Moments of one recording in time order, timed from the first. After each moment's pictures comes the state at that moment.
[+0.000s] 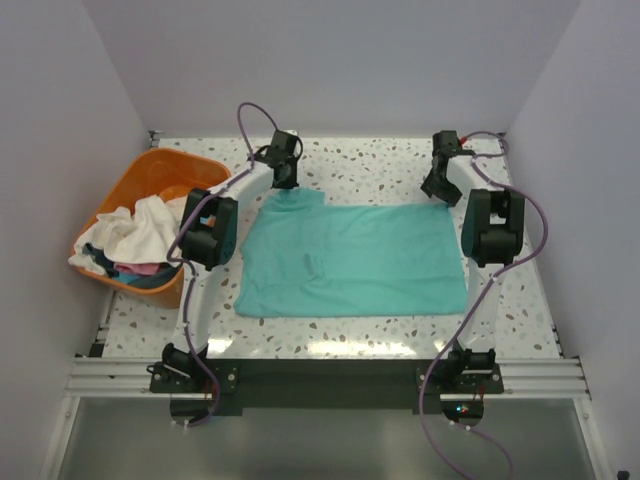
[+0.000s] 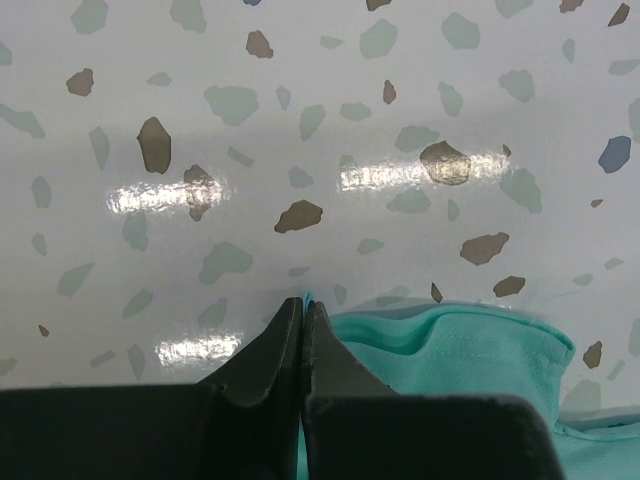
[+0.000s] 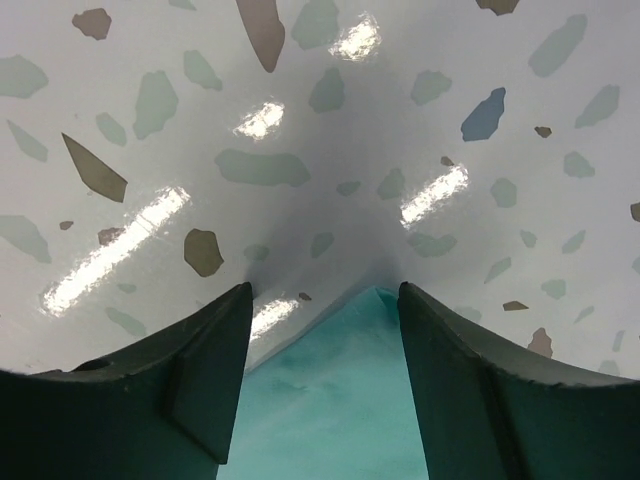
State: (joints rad) left arm -0.36 2.36 1.91 -0.42 -0.16 -0.27; right arm 0.01 2.26 1.80 -0.68 0.38 0.60
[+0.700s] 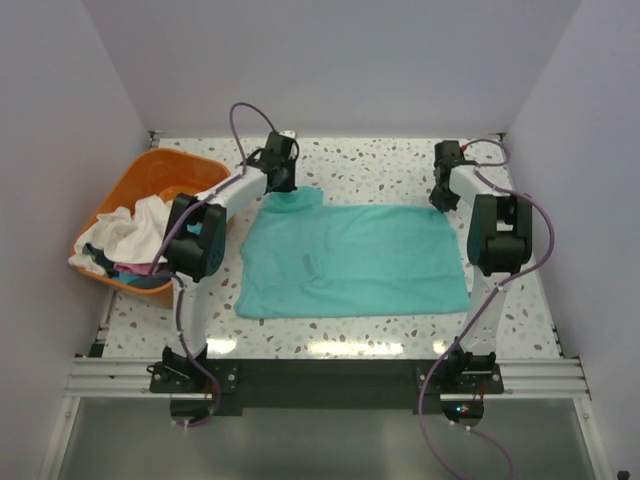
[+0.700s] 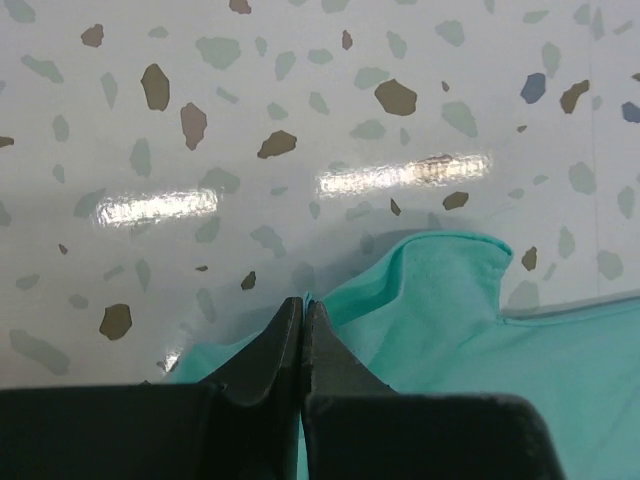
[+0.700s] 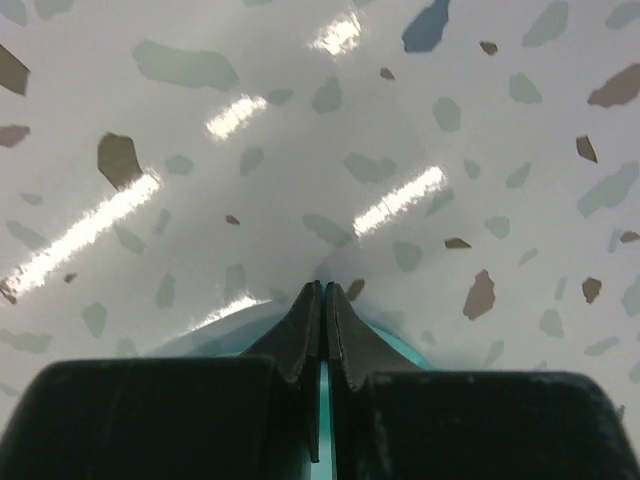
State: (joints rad) left arm -0.38 2.19 1.73 -0.37 -0.13 -0.27; right arm 0.01 2.14 1.60 -0.60 0.38 0.54
